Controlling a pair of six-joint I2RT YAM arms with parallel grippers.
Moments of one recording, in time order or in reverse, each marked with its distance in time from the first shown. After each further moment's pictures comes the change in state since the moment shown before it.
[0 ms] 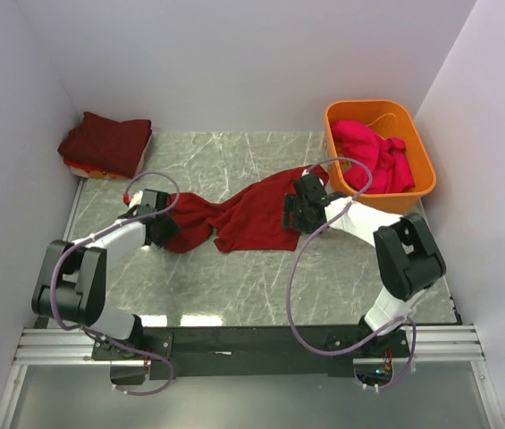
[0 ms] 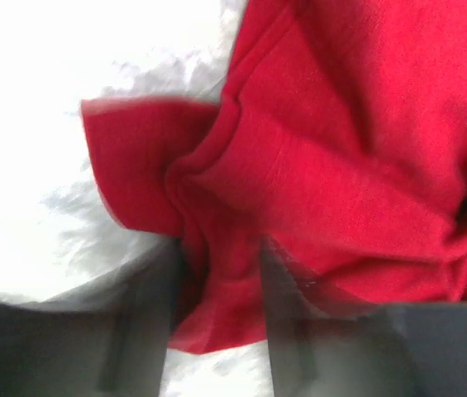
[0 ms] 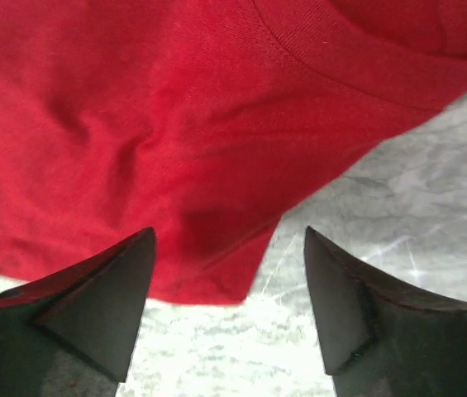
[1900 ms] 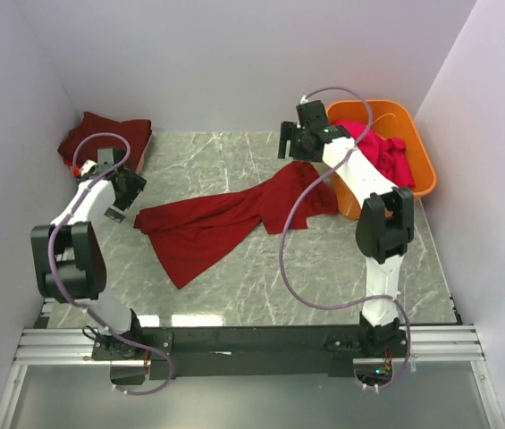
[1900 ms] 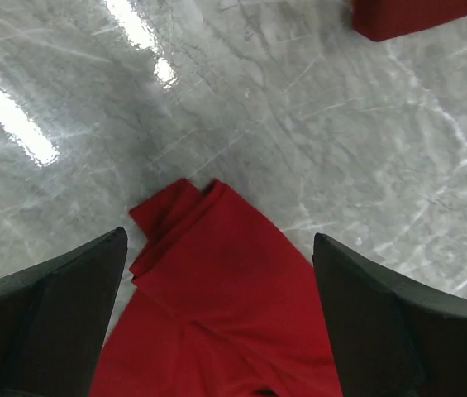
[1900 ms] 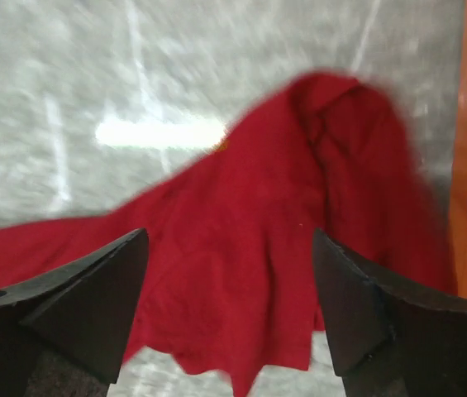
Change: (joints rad) left arm 0.305 0.148 0.457 -0.294 -0.057 -0.036; right arm -0.130 0.348 0.865 -0.253 -0.013 -0.192
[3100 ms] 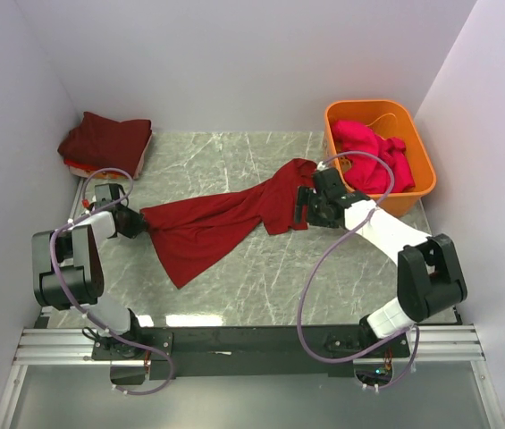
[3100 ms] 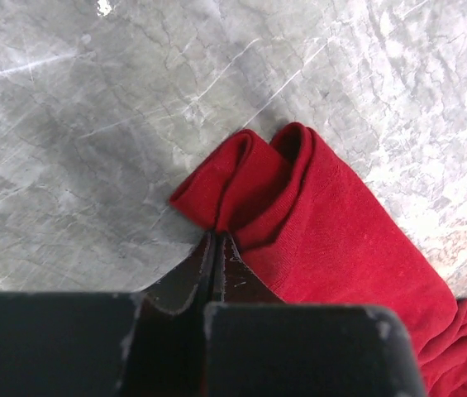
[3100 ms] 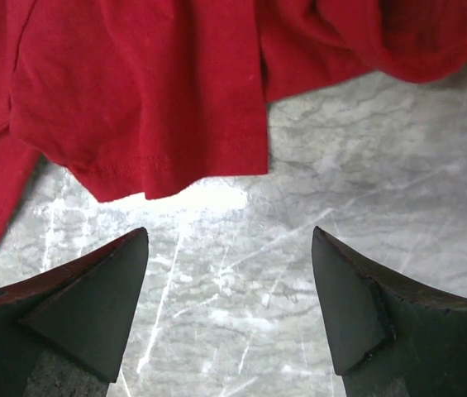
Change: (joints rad) left arm 0.089 -0.021 -0.391 0.385 0.302 0.053; right arm 0.047 -0.523 -0.896 0.192 0.004 0.105
